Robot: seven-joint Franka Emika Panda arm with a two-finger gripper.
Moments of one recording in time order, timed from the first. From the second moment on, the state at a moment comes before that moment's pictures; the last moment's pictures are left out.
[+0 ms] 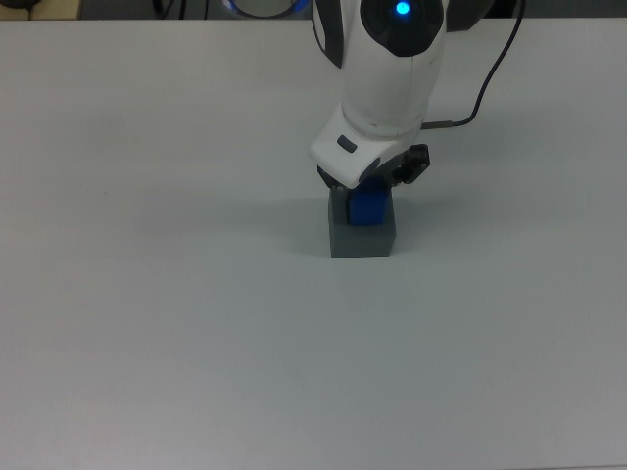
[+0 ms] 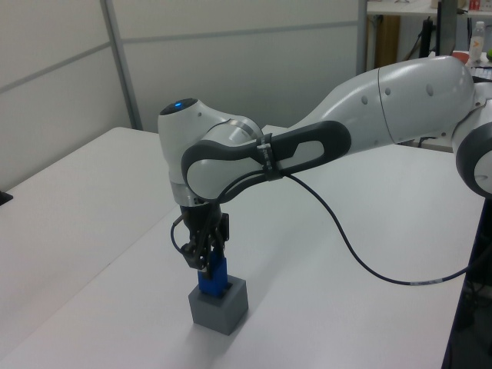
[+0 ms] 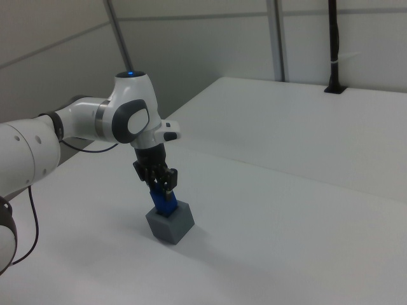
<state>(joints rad) 0.26 0.43 -0.01 -1.46 0.04 1.83 0.18</state>
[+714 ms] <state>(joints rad) 0.28 0.43 -0.01 -1.46 -0.01 1.83 0.18</state>
